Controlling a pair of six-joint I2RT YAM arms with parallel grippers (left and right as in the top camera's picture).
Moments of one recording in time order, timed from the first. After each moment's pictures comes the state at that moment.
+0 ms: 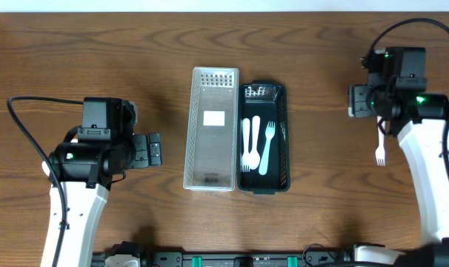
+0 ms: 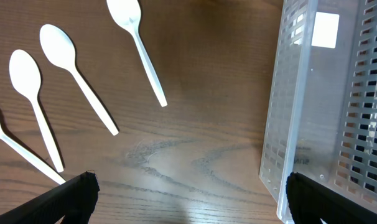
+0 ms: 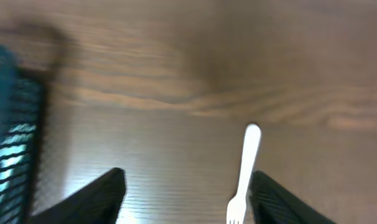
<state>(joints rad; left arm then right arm) -0.05 1.13 1.08 -1.12 0.01 -0.12 -0.05 1.45 1.28 -0.83 0.08 -0.10</state>
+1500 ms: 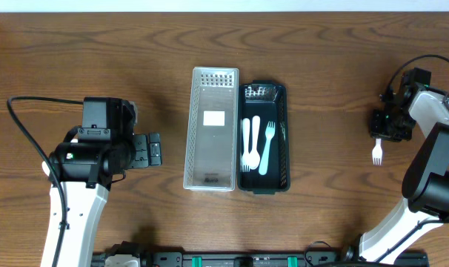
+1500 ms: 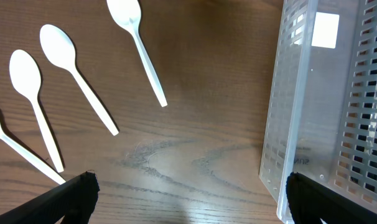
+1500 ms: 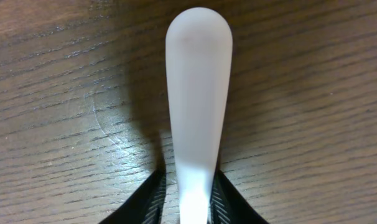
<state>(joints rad) -0.05 1.13 1.08 -1.12 0.01 -0.12 -0.34 2.00 1.29 -0.80 0.01 -0.08</state>
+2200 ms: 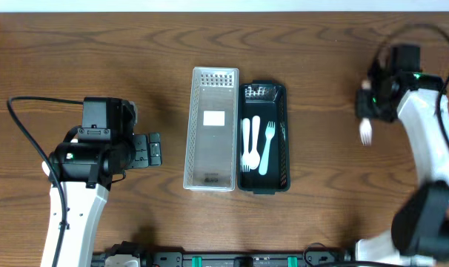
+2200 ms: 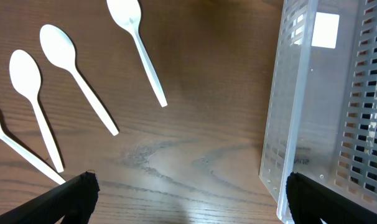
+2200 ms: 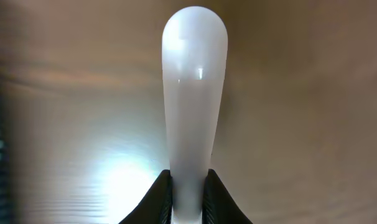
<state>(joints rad) -0.05 1.13 1.08 -1.12 0.01 -0.12 -0.08 1.64 1.36 -0.90 0.02 -0.02</state>
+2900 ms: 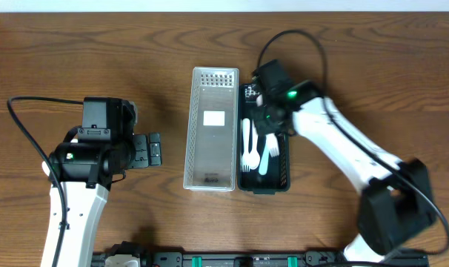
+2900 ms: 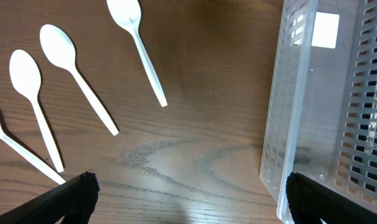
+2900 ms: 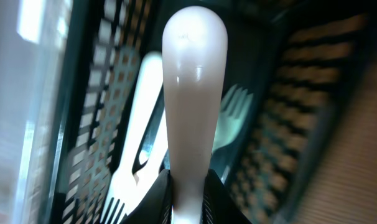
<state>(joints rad) -0.05 1.13 1.08 -1.12 0.01 -0.12 0.54 1.82 1.38 -0.88 0.02 0.31</state>
